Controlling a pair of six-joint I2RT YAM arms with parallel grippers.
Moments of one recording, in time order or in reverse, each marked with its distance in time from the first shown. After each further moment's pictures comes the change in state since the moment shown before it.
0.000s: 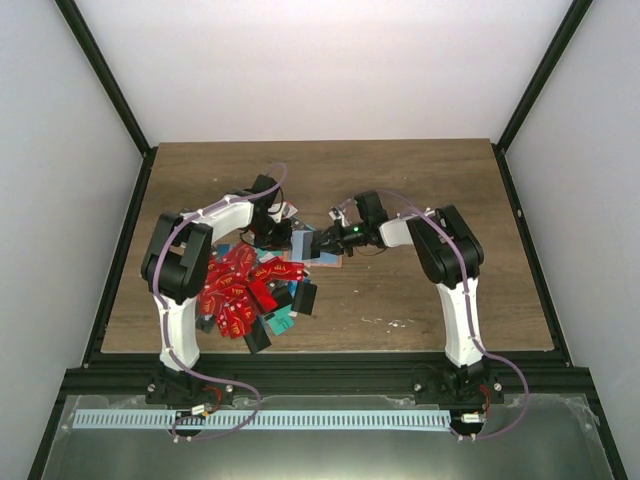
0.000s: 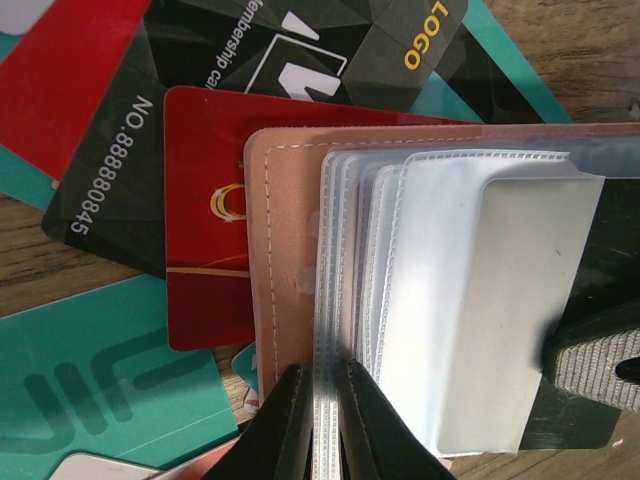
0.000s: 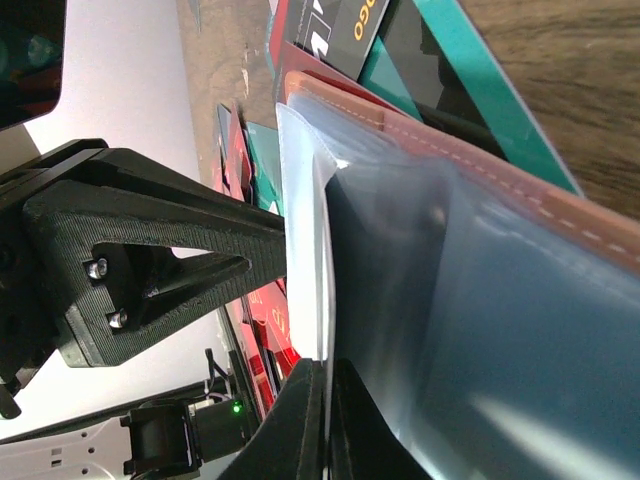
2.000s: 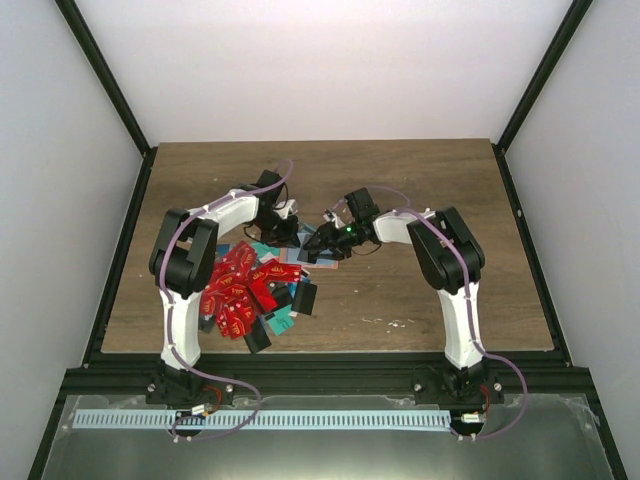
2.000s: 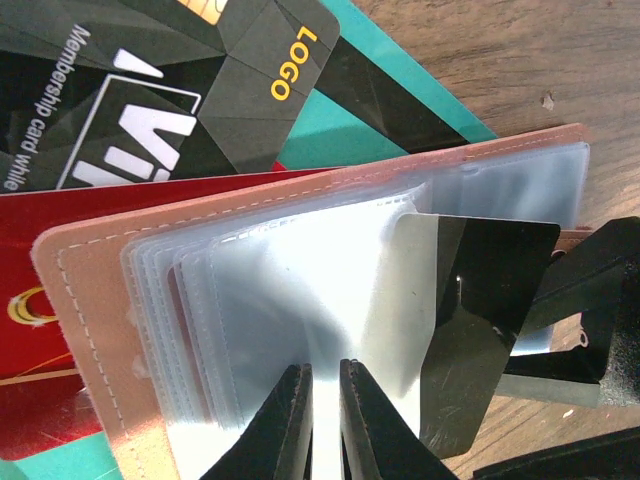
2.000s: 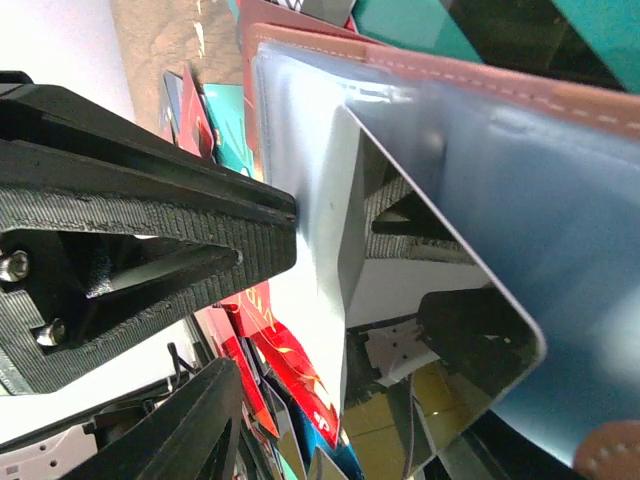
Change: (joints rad) left arm -0.006 0.072 0.105 -0.061 0.084 0.059; right arm 0.053 -0.047 0.077 -0.276 0.109 -0.099
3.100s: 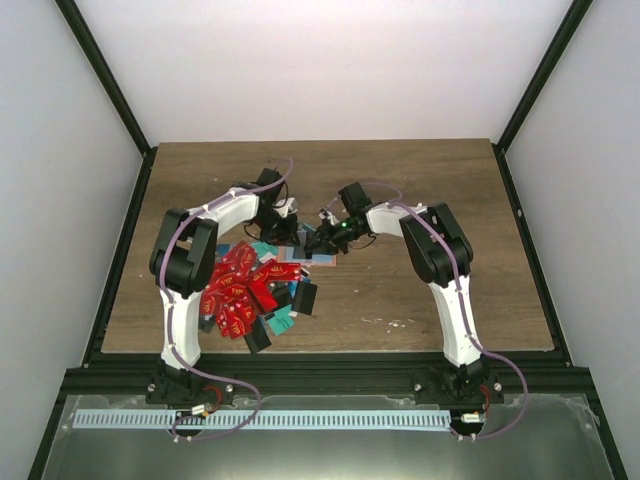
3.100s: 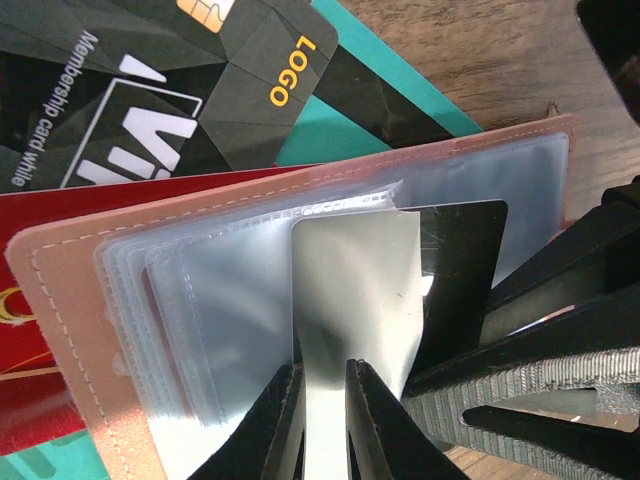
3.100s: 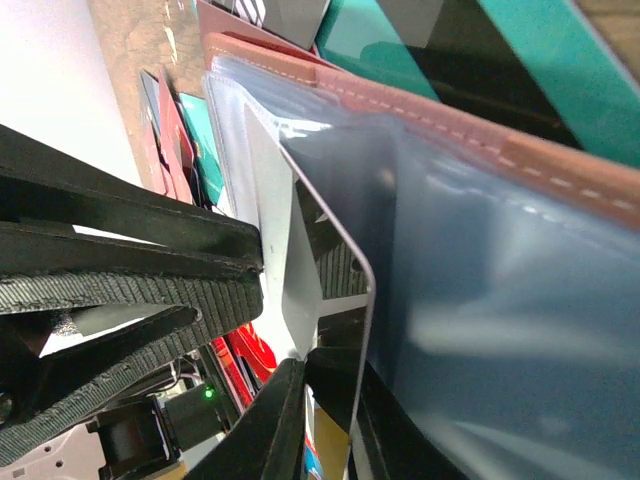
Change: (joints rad) left arm 0.000 0.000 0.020 -0.020 -0.016 0.003; right arm 0.000 0.101 0.167 -0.189 -0.023 -0.067
